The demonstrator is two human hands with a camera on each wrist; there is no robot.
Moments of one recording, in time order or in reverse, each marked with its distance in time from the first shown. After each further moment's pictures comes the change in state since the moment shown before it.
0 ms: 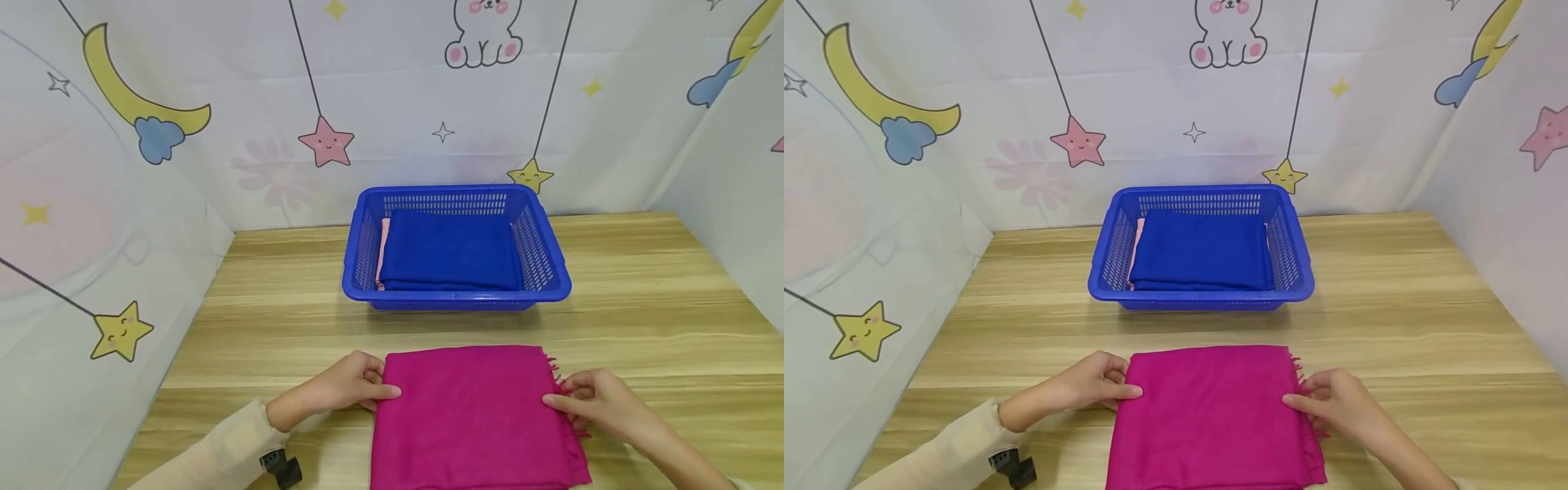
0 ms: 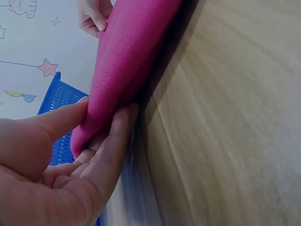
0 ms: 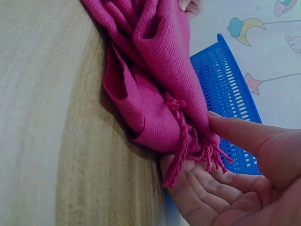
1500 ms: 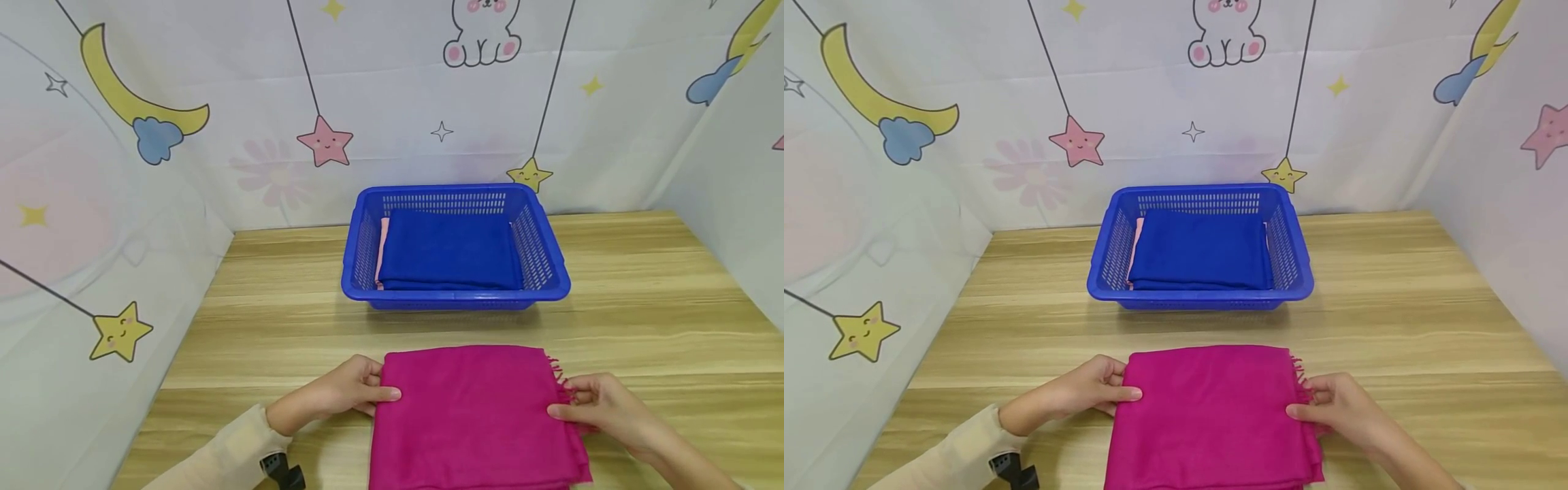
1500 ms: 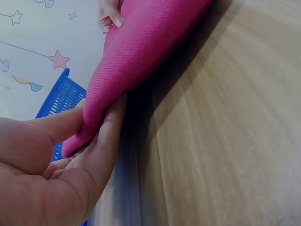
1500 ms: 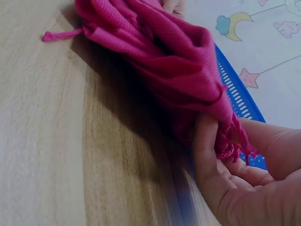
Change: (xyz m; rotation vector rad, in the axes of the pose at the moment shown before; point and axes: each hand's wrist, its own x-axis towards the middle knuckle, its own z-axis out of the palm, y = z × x) left_hand -0.002 -0.004 0.003 -0.122 -0.050 -0.014; right_hand -0.004 0.013 -0.003 0.281 -0.137 -0.059
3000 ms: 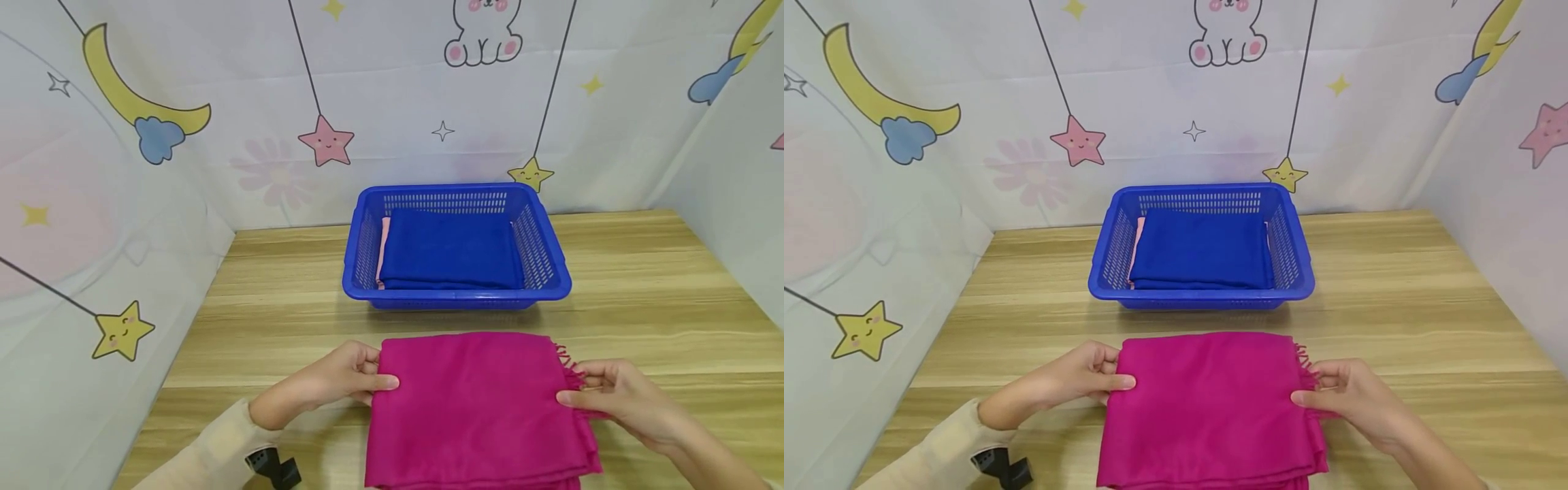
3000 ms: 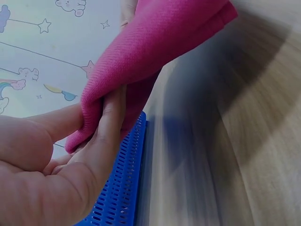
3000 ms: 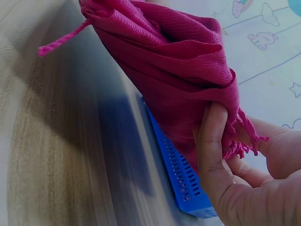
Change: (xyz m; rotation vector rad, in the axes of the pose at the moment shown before) left_hand -0.014 0.034 -0.003 0.027 -0.007 0.034; right_hand -0.007 -0.025 -0.011 0.101 -0.072 -0.095
